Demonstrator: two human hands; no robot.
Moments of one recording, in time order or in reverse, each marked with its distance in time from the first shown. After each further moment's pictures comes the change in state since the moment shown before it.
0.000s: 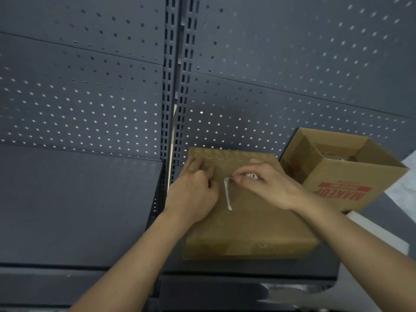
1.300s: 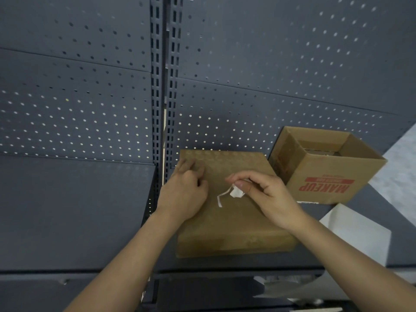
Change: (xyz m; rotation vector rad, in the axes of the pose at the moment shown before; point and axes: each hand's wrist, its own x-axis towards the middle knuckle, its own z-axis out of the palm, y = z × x) left_hand 0.001 -0.004 0.003 -0.008 0.024 0.021; right_hand -0.047 -0.012 0.018 0.529 0.258 -0.093
